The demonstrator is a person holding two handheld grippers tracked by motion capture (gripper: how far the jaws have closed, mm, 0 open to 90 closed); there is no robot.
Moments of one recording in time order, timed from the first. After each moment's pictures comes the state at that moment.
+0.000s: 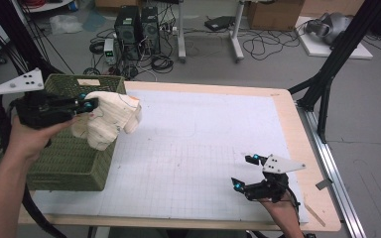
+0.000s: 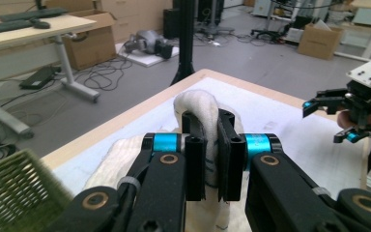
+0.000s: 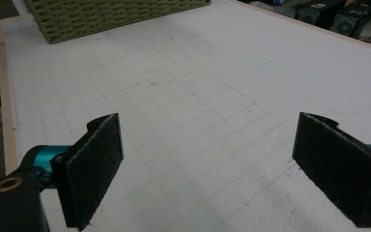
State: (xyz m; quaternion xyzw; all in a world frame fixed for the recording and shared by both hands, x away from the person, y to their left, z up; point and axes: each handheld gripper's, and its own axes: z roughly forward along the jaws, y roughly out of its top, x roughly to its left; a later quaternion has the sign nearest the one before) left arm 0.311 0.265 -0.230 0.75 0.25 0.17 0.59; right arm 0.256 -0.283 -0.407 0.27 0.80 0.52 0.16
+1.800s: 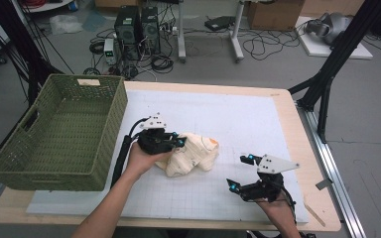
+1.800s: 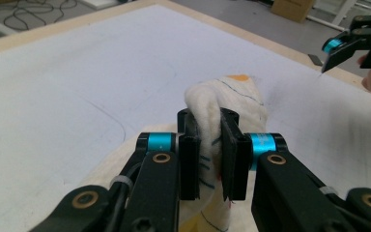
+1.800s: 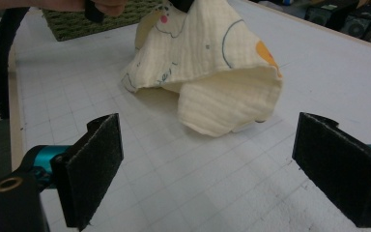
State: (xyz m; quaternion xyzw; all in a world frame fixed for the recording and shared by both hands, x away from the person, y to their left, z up) left arm 0.362 0.078 -0.392 0.80 0.27 0.07 0.53; right arm 0.257 -0.271 -0.407 0.25 0.80 0.51 0.16
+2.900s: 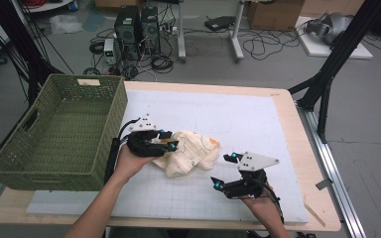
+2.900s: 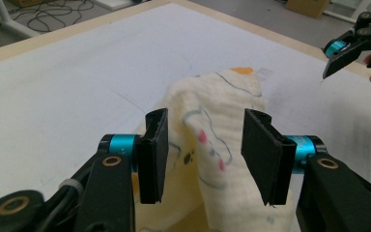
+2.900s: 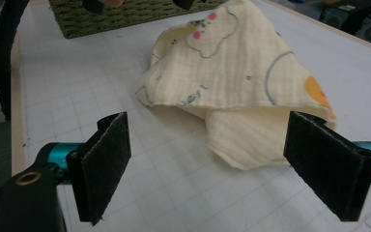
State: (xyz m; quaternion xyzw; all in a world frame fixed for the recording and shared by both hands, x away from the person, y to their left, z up) left arm 0.347 0.108 -0.386 0.80 0.27 0.10 0.53; right arm 0.264 -0.227 -0.402 0.23 0.82 0.50 0.16
